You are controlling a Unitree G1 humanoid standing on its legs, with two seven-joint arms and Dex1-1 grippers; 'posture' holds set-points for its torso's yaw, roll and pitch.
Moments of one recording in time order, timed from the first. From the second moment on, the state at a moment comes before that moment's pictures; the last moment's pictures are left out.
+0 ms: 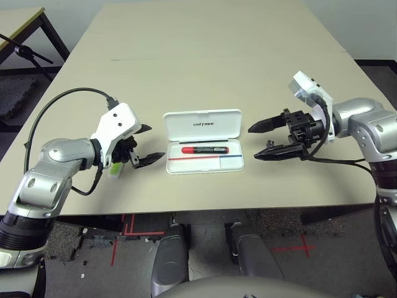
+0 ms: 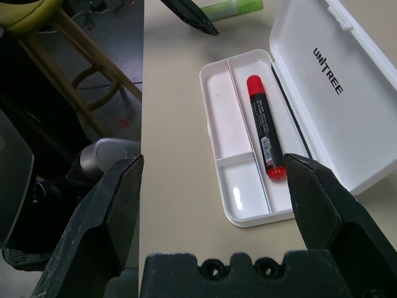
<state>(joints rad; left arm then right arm) -0.23 0.86 0.04 -0.36 -0.27 0.81 -0.80 -0.68 -0.75 0.16 0.01 0.46 0.71 1.46</state>
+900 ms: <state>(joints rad) -0.33 0.70 0.17 -0.37 -0.28 1.47 -0.41 -0.66 -0.73 0.19 0.02 0.46 0.66 1.44</state>
